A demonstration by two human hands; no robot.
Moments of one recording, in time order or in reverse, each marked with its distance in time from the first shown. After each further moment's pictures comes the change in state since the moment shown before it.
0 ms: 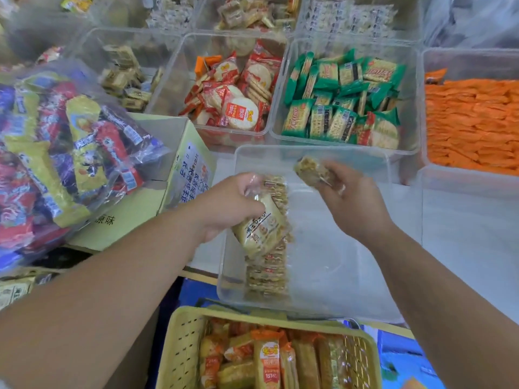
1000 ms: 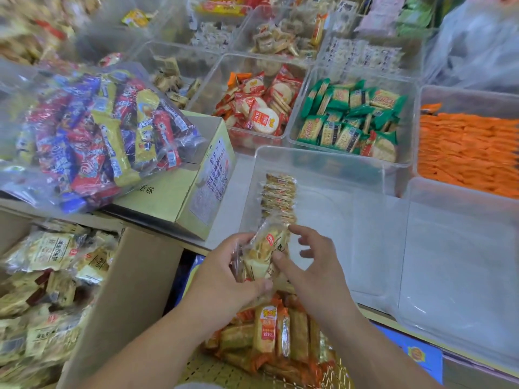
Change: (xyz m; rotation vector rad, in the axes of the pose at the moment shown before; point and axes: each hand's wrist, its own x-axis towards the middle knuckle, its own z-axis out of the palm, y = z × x) left_hand -0.167 -0.066 0.080 -0.276 0.326 0.157; right_hand -0.156 -0.076 0.025 0.373 -0.187 0.272
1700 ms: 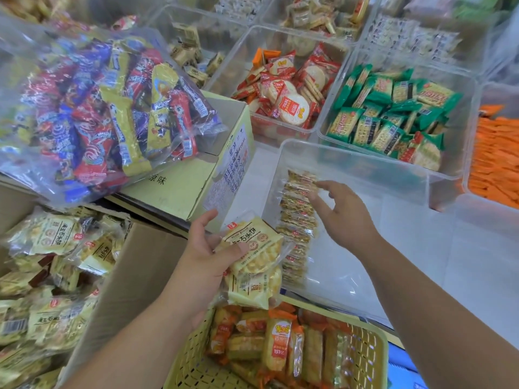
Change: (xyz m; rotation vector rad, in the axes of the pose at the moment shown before) left_hand 0.041 -0.020 -0.043 -0.502 0.202 -0.239; right_hand 0.156 0.013 -0.013 -0.519 -0.061 -0.187
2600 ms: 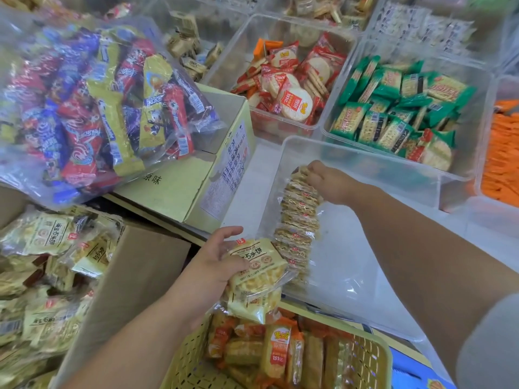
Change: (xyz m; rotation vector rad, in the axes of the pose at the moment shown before) left_hand 0.016 -0.010 -0.001 0.184 -0.097 -0.116; right_hand 0.123 0.040 0.020 -0.196 -0.452 0.017
